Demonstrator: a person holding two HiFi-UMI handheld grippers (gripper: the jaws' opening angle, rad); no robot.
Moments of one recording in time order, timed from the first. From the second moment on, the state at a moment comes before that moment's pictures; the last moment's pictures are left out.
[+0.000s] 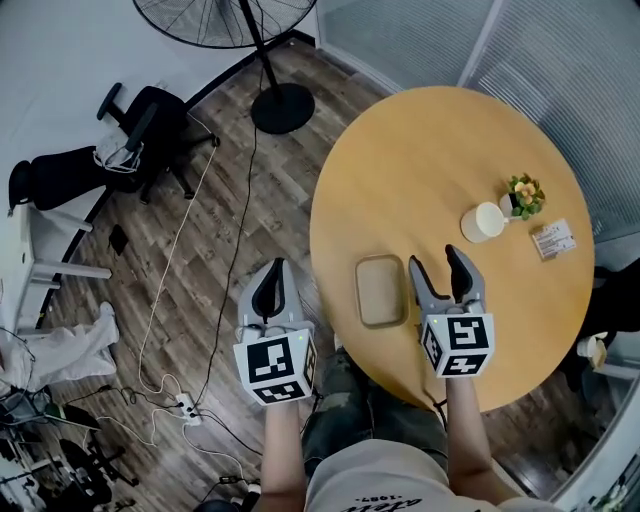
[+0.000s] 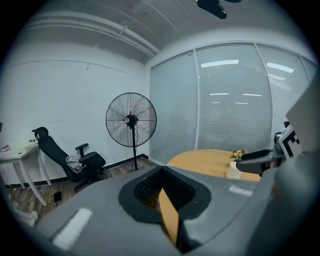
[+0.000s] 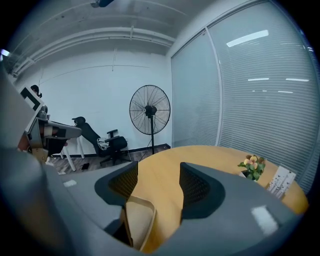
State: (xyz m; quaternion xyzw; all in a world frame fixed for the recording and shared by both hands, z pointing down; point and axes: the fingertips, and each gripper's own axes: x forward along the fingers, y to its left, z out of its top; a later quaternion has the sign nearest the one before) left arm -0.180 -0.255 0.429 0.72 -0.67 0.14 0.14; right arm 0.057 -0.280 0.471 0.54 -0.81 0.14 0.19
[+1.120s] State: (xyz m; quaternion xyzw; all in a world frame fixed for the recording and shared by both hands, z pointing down) left arm -0.153 -0.245 0.521 0.74 -0.61 0.19 0.22; right arm 0.066 -0.236 0.585 0.55 -0.76 0.23 0.26
